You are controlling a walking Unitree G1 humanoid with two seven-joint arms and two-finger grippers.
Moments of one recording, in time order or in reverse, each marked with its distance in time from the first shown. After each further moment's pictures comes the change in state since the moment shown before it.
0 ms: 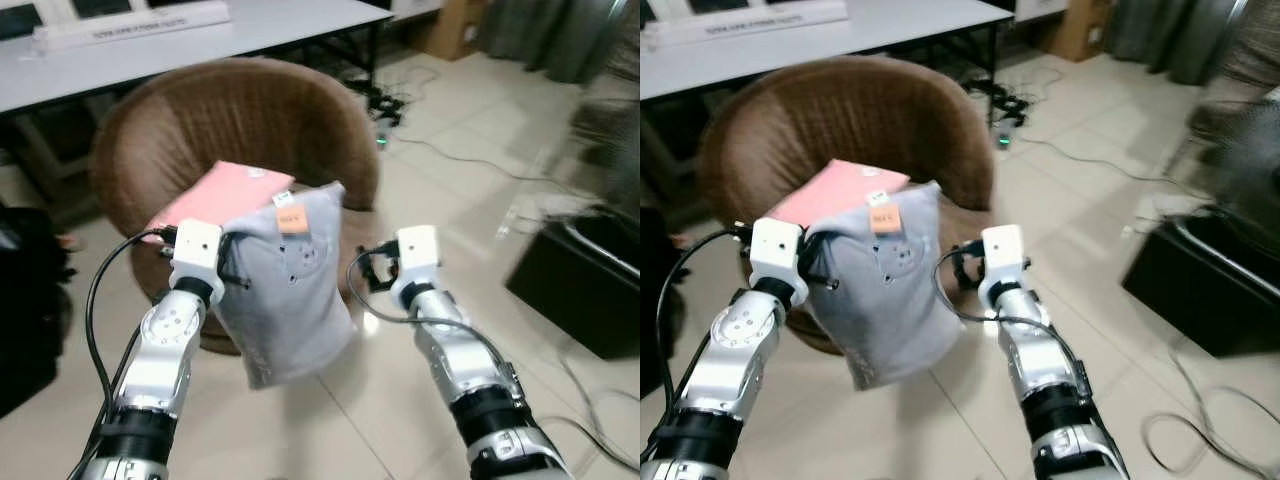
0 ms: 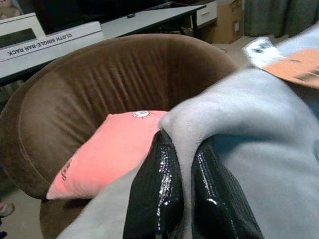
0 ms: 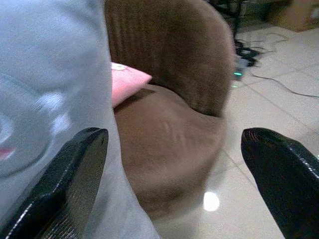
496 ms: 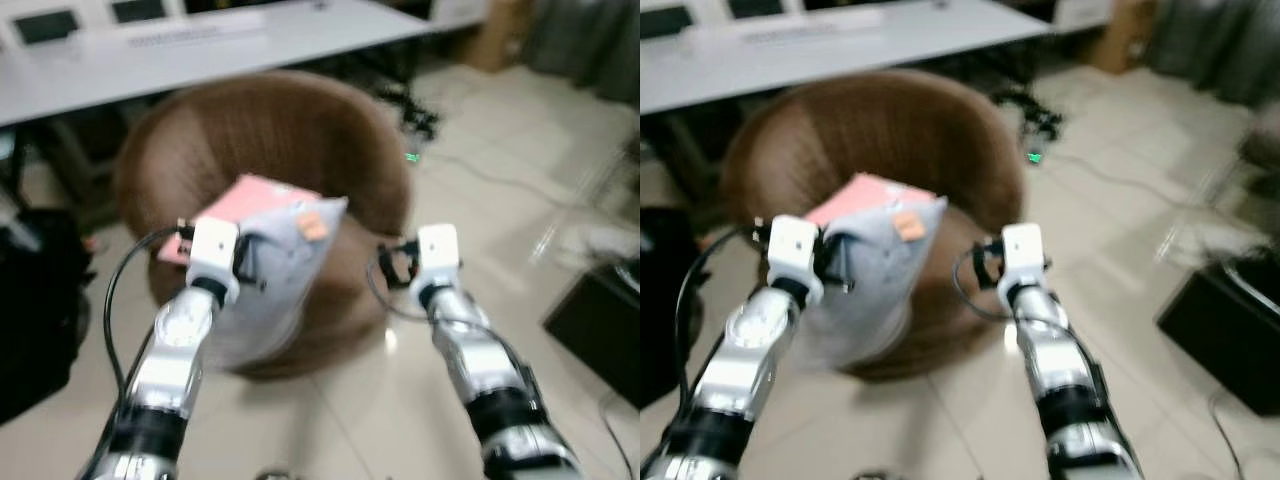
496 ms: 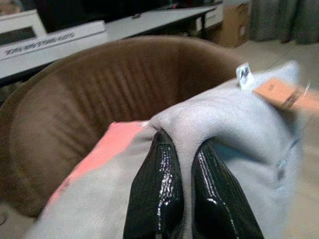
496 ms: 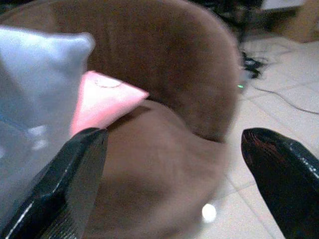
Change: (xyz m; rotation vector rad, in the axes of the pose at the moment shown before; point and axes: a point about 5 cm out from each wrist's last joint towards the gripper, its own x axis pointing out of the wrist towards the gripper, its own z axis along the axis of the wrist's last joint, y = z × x) left arm 0.001 -0.012 -0.001 -0.005 0.003 -0.083; right arm -0.002 -0.010 -0.003 -0.002 0.004 -0.034
